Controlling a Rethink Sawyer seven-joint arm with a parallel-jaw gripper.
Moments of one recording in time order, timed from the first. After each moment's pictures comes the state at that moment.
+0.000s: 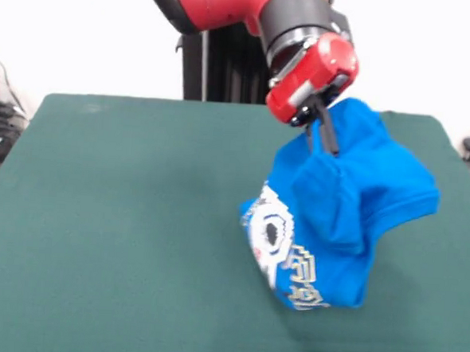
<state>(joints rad) -0.60 -0.55 0.49 2.07 -0.35 -0.87 2.56</state>
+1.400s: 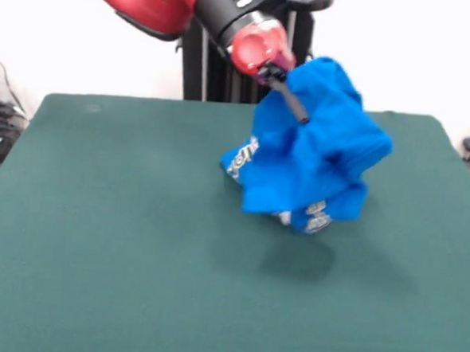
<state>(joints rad) -1.24 -0.14 0.96 2.33 -0.13 -0.29 2.66</state>
